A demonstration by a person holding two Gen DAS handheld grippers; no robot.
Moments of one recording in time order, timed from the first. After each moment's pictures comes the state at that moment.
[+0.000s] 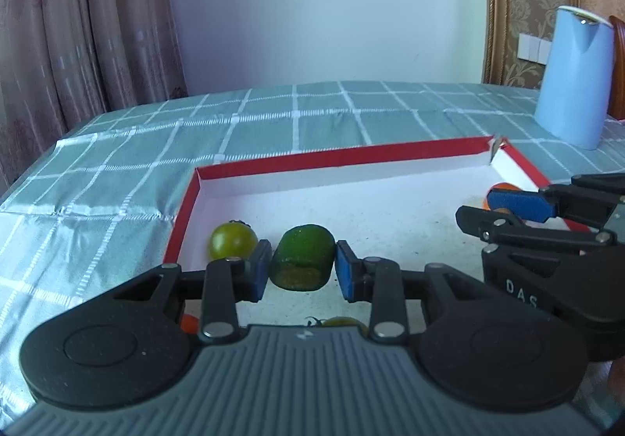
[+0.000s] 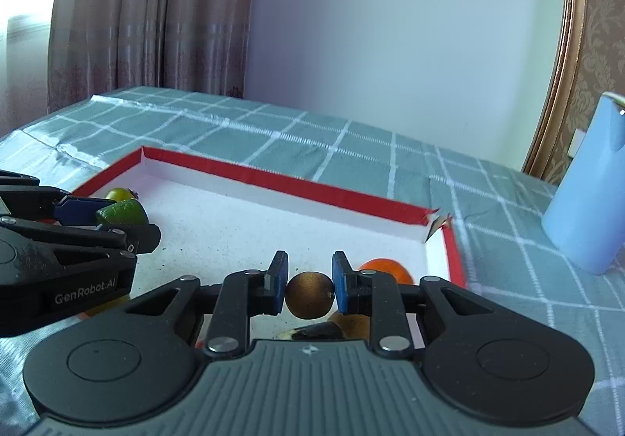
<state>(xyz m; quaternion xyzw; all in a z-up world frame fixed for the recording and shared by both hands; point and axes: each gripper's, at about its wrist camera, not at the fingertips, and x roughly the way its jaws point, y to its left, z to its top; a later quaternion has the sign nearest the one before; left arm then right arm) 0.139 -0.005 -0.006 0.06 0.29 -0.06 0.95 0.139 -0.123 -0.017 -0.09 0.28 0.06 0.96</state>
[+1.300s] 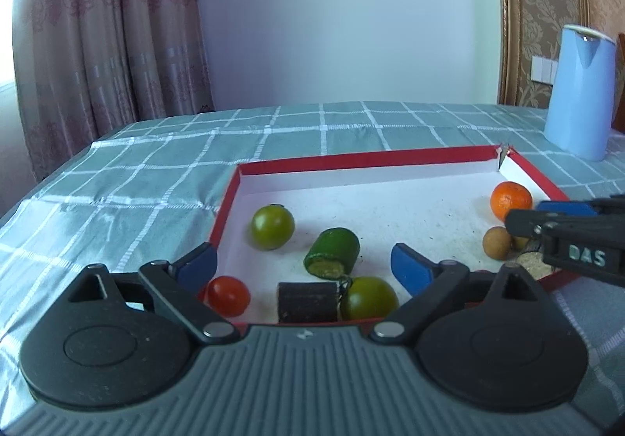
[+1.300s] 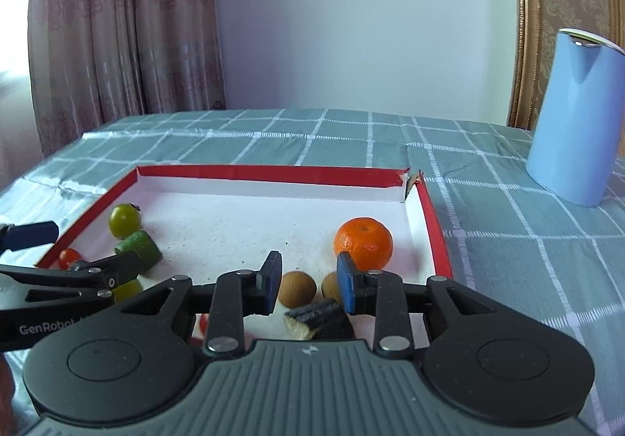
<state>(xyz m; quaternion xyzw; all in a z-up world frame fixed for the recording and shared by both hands) 0.091 0.016 -0.007 0.04 0.24 -0.03 0.97 0.097 -0.152 -0.010 0.01 0.27 0.04 0.96</state>
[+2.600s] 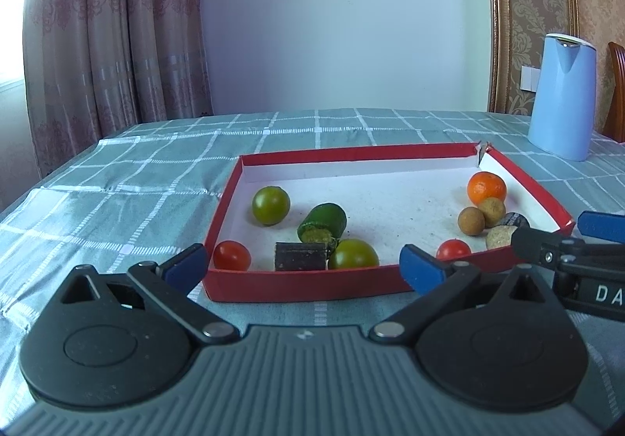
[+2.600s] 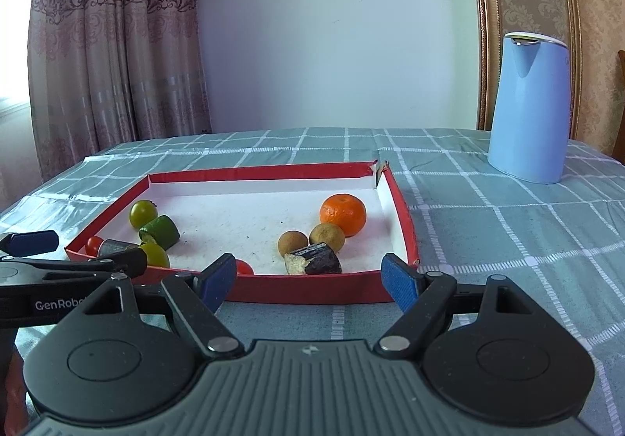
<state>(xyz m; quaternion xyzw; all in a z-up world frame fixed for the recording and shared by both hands) 0.052 0.015 -0.012 0.03 0.22 -0.03 0.97 0.032 -0.151 -0.018 0.02 0.23 0.01 0.97</state>
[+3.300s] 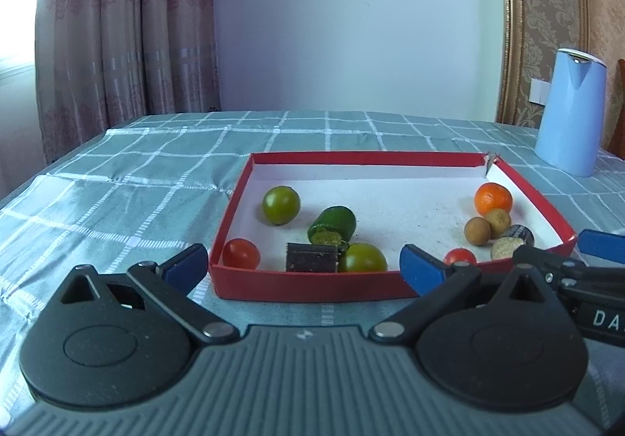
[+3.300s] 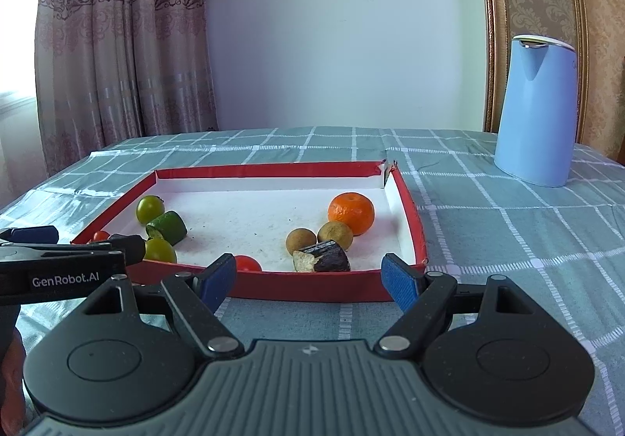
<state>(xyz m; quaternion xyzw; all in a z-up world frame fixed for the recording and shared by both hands) 0.051 0.023 -0.009 0.01 0.23 -0.03 0.97 0.031 -0.147 -0.018 0.02 0.23 0.02 0.97</state>
